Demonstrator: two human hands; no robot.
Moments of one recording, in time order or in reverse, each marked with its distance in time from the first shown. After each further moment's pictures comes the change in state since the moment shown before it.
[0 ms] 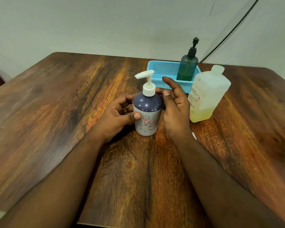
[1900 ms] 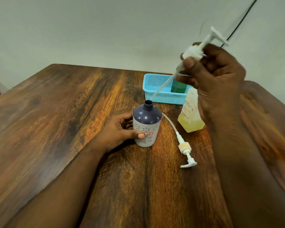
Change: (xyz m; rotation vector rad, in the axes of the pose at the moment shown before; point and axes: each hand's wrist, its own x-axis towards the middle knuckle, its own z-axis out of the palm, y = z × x) left_hand 0.009 -0.006 -0.005 0.052 -0.150 -0.056; right_hand 0.036 -0.119 -0.021 -0.008 0.049 -0.251
